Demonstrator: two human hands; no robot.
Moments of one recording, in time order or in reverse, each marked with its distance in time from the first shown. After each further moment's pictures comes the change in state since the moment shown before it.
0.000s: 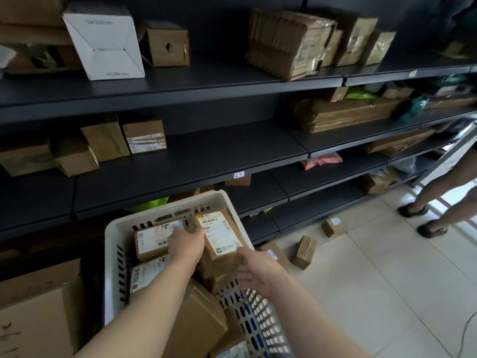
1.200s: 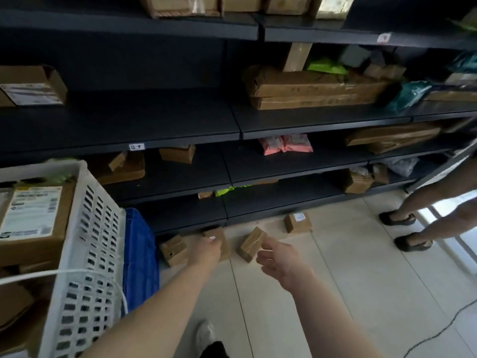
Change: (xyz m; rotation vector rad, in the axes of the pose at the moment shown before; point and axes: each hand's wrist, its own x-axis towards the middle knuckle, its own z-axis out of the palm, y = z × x) left_hand -0.114 0.031 0.412 0.092 -0.151 -0.094; right_hand 0.098 -0.020 -0.428 -0.018 0.115 -0.011
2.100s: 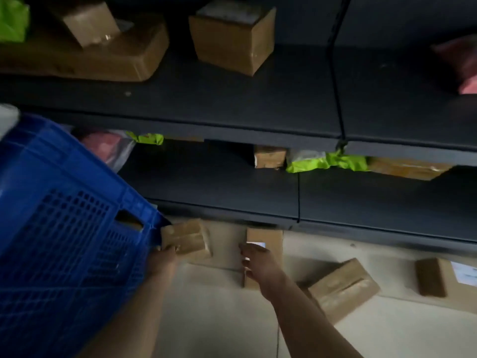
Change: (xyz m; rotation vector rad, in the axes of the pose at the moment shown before) left_hand 0.467 -0.272 0.069 -0.203 0.548 -0.516; right_hand 0.562 0.166 0.205 -0.321 -0.460 0.045
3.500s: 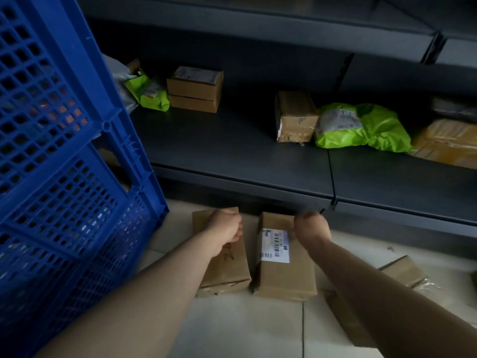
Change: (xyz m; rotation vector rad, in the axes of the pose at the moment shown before) left_hand 0.072 -0.022 0.135 -0.190 -0.465 0.402; right_hand 0.139 0.038 -0.047 -0.531 0.538 -0.314
